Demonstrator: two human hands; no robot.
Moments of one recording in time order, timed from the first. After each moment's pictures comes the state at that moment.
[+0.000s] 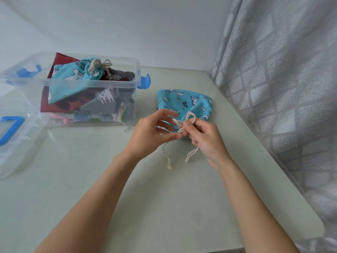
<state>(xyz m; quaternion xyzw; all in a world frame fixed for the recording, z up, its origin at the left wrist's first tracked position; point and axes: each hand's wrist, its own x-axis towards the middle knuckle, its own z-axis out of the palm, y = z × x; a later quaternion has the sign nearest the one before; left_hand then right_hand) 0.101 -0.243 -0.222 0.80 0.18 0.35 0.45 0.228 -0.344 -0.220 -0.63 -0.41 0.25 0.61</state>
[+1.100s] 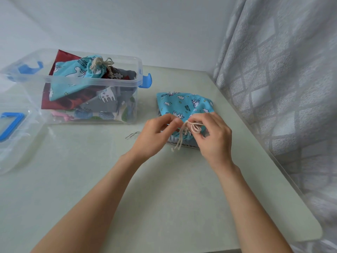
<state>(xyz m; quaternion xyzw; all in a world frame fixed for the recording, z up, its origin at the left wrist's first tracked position) 0.110 -0.249 -0.226 0.78 0.19 0.33 0.48 0.238 -0.350 -0.222 -0.61 -0.59 -0.30 0.44</state>
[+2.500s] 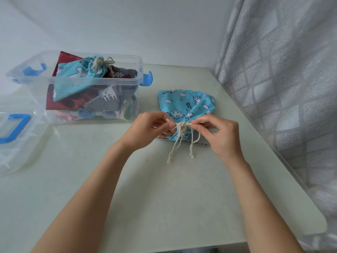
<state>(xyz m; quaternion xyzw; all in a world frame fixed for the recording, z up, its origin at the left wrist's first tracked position) 0.095 -0.229 -0.218 0.81 0.18 0.25 0.49 0.253 -0.358 -0.226 -0.61 -0.60 -0.09 0.52</state>
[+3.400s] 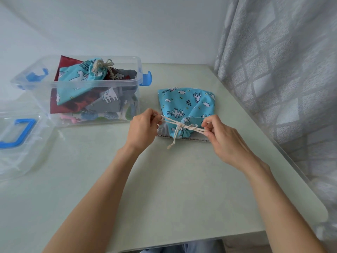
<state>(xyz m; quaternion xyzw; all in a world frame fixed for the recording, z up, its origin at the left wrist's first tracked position) 0.101 -0.218 -0.240 0.83 0.33 0.36 0.28 0.253 -0.389 -0.219 -0.74 -0.61 -0.02 0.27</state>
